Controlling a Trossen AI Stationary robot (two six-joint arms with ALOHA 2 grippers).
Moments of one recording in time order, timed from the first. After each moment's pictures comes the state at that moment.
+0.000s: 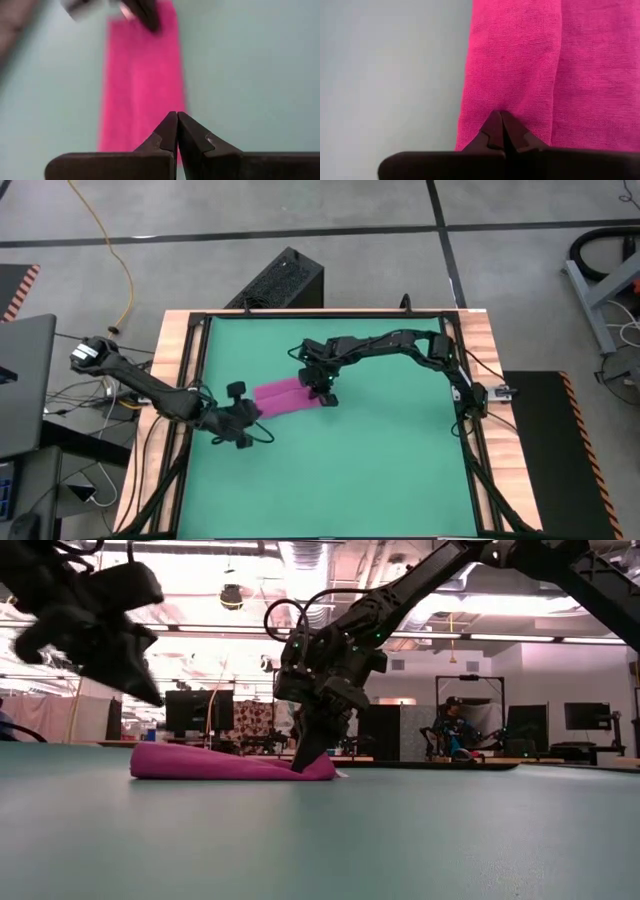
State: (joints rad) left arm -0.42 1.09 0.52 -0.34 -0.58 -0.32; right arm -0.26 2.21 1.60 -0.55 -0.42 -0.46
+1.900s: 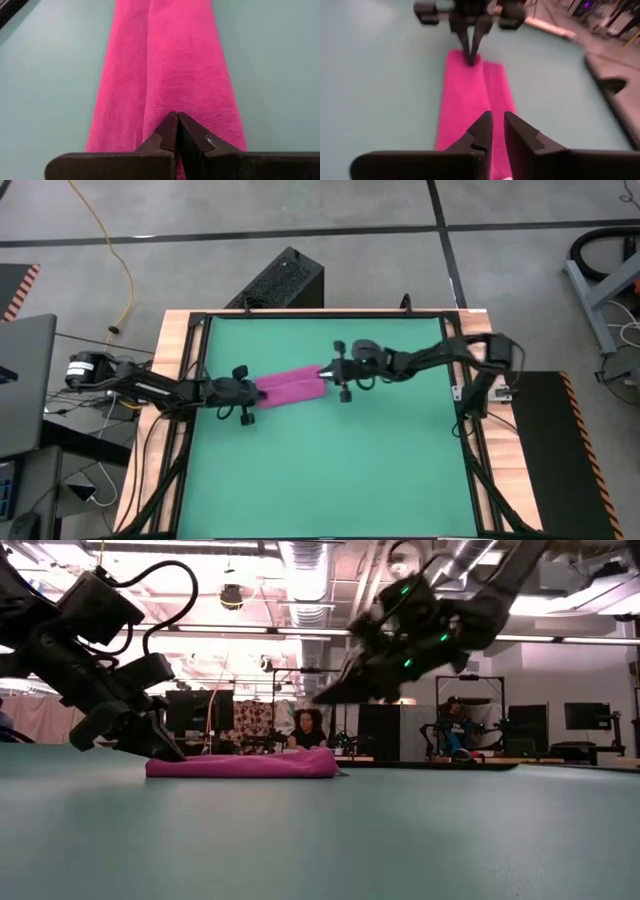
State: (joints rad) left arm 0.08 1.13 0.08 0.46 -0.24 0.08; right arm -0.24 1.72 0.81 0.57 -0.21 -0.41
